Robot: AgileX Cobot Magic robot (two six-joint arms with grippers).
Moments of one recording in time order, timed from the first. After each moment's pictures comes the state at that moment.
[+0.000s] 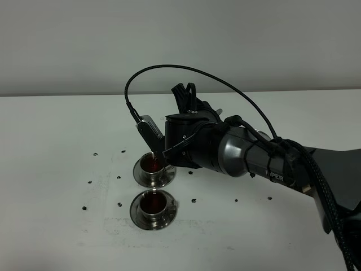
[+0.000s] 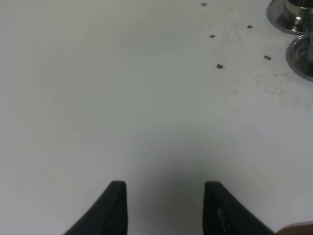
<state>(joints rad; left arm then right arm) 0.07 0.00 -0.46 -0.10 1.07 0.20 0.73 2.18 -1.65 -1.12 0.91 -0.66</state>
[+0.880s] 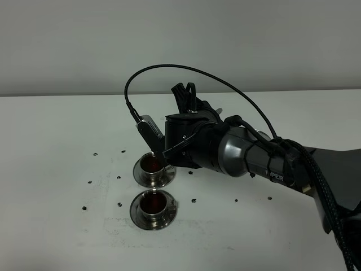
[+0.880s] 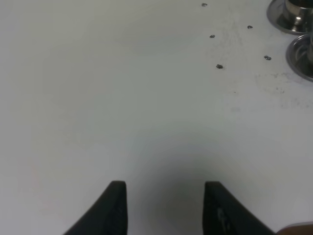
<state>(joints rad) 0.07 0.00 -0.46 -0.10 1.07 0.20 0.73 2.18 -1.65 -1.12 0.91 -0.66</state>
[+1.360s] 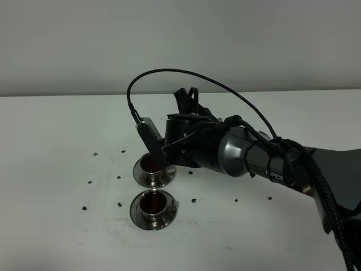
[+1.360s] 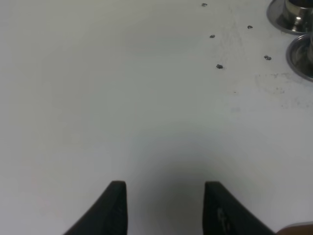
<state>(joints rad) 0.07 0.00 -0.46 -0.10 1.07 0.20 0.73 2.18 -1.65 -1.02 0.91 -0.66</state>
